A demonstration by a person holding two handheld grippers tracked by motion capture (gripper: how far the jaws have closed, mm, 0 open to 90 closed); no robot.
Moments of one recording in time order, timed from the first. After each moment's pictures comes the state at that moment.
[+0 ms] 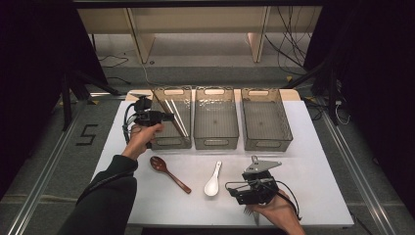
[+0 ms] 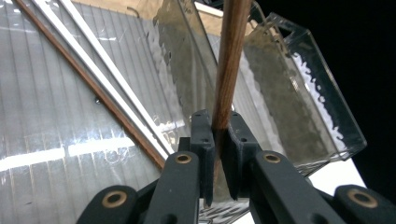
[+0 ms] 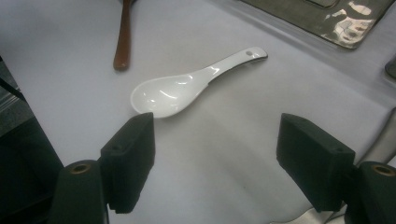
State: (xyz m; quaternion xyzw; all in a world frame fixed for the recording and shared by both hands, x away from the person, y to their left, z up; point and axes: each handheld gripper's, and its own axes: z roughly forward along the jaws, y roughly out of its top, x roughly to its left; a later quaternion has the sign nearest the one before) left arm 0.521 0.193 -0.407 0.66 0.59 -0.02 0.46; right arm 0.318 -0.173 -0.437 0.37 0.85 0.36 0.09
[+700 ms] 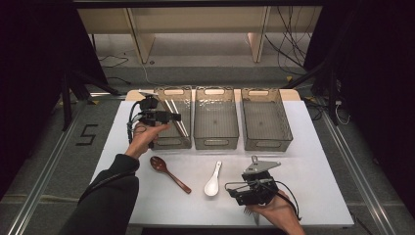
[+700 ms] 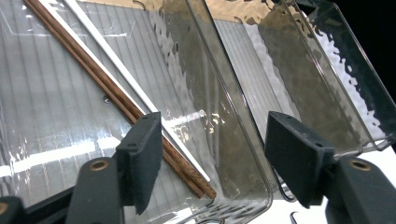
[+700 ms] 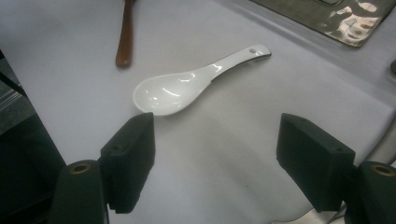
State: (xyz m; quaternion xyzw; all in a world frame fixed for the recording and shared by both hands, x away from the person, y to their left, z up) left arm 0.522 0.178 -0.402 0.69 0.58 0.02 0.43; right arm 0.318 -0.172 -0.438 0.37 0.85 0.36 0.09
